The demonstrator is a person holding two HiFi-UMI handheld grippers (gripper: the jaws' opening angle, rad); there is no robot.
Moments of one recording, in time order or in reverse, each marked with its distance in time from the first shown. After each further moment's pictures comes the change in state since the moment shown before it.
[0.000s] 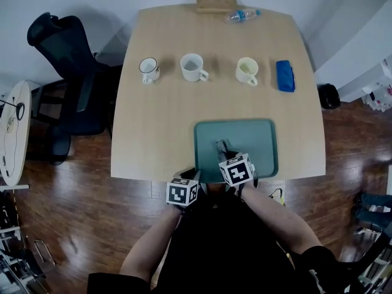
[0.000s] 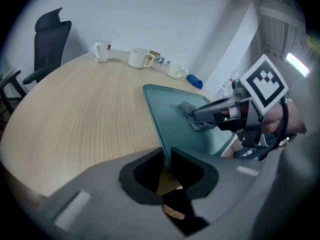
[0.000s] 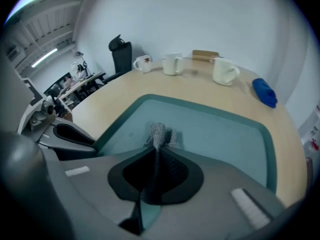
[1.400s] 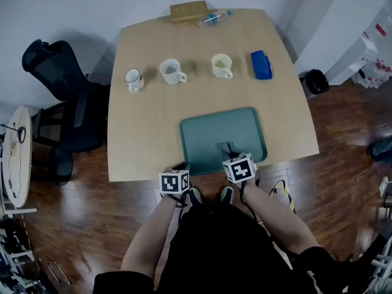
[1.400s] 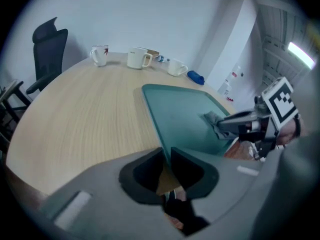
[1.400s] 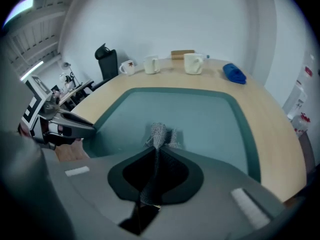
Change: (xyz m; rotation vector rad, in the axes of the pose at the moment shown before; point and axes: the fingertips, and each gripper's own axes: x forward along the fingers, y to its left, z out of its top) left arm 0.005 0.000 -0.002 0.045 0.012 0.039; right arm -0.037 -0.037 -0.067 0.149 -0.026 -0.090
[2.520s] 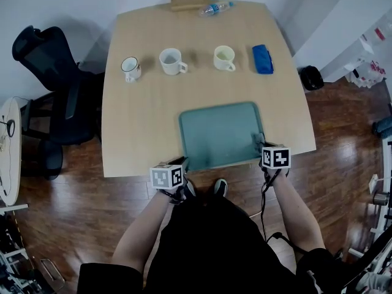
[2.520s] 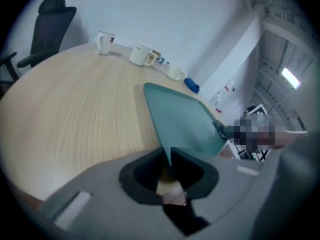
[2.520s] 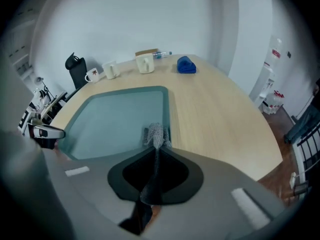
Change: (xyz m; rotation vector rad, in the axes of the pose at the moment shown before) left arm -0.006 0.000 0.000 -0.105 -0.015 -0.176; right arm -0.046 -0.138 -0.049 0.237 0.040 -0.185
